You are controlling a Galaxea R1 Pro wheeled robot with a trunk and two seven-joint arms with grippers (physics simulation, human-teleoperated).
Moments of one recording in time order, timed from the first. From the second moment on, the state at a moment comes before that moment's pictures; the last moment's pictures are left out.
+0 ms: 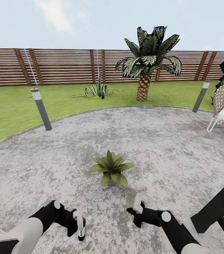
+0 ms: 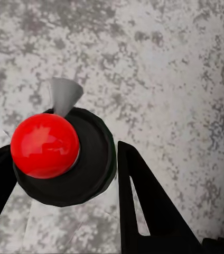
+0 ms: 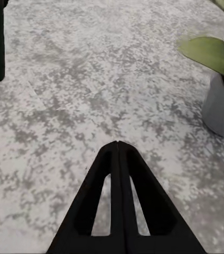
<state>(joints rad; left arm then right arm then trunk) -0.73 0.06 0.09 -0.24 -0.97 -0.14 -0.98 -0.50 0.00 -0.03 -0.63 0.63 -0.36 0.79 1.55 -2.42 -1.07</state>
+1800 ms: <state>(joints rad) -0.72 -0.09 0.07 -0.26 -0.99 -0.23 -0.94 -0.50 0.11 0.10 -0.62 0.63 -0.36 0.80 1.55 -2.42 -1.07</state>
